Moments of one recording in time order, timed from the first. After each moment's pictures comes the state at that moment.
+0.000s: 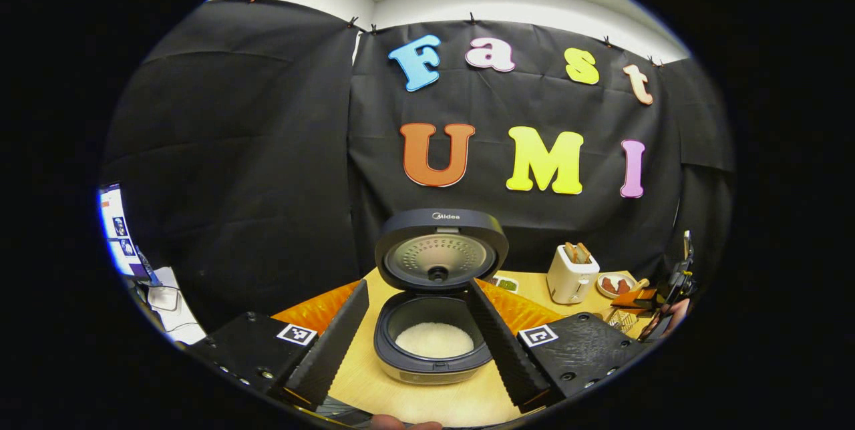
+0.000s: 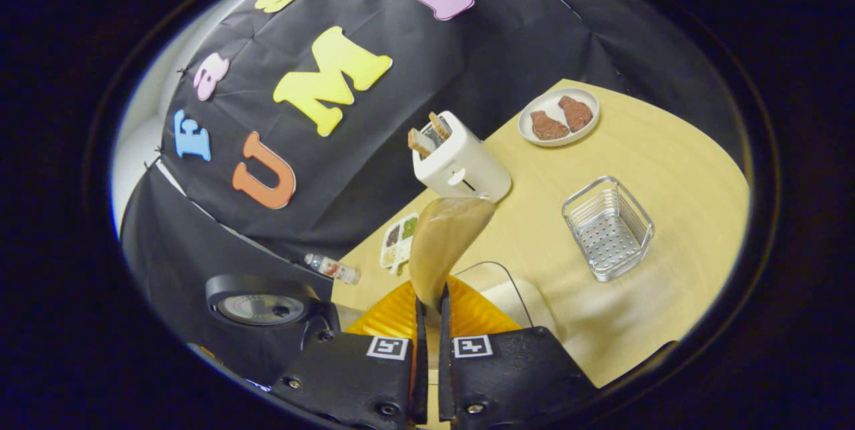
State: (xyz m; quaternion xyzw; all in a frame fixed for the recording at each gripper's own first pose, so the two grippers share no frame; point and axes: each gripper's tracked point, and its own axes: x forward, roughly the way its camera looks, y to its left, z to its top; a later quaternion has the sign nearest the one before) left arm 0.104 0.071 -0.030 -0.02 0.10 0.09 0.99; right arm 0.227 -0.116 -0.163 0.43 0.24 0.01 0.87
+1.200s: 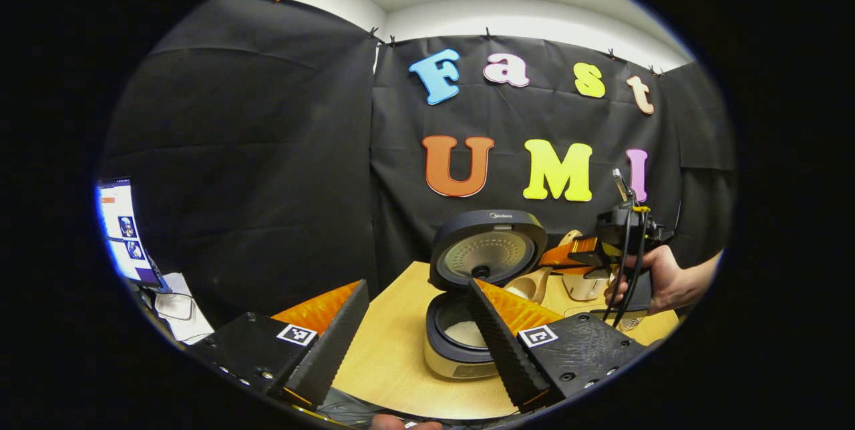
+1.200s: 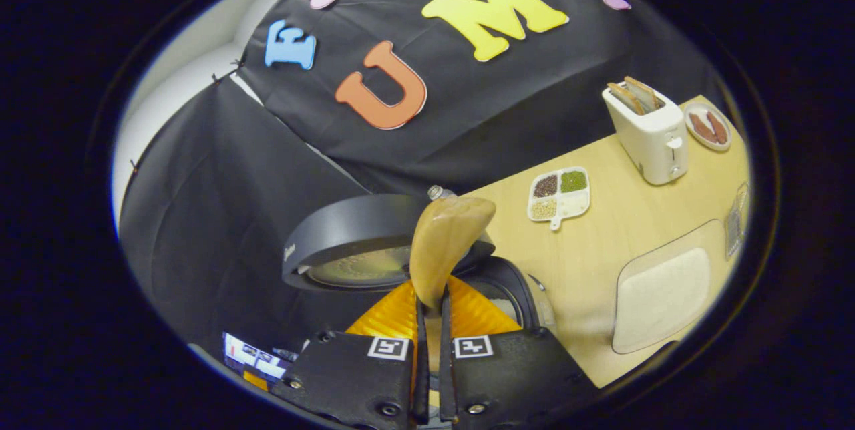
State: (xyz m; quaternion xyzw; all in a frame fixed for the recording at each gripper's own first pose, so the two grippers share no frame) left arm 0.046 0.168 -0.035 -0.02 0.07 0.10 0.99; right arm 0.252 0.186 -0.078 0.29 0.27 0.19 0.90
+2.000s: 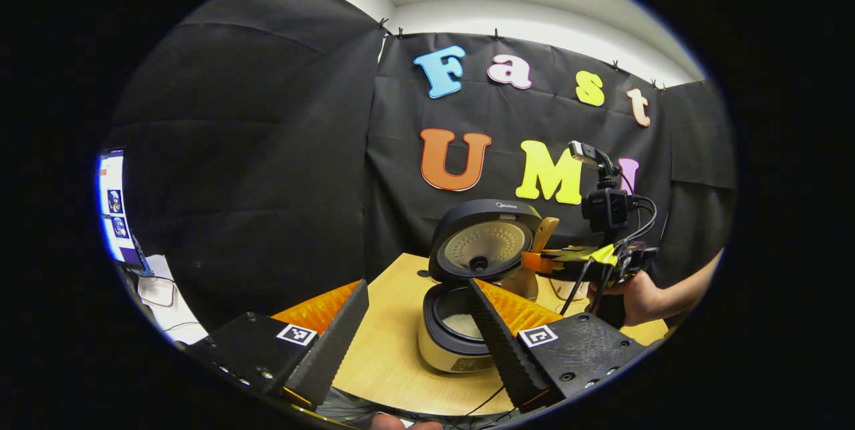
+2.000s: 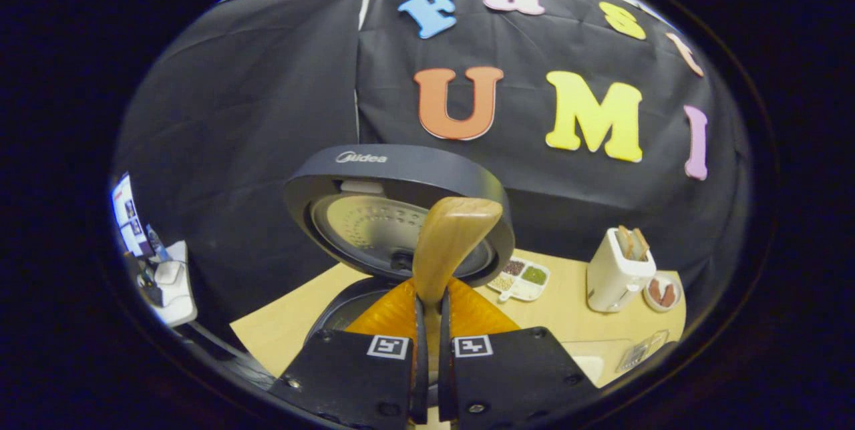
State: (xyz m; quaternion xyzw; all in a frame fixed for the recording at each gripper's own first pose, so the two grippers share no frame) left arm 0.042 0.181 -0.056 -0.06 0.08 0.07 0.99; right arm 0.242 0.222 -0.072 -0.06 0.14 0.17 0.97
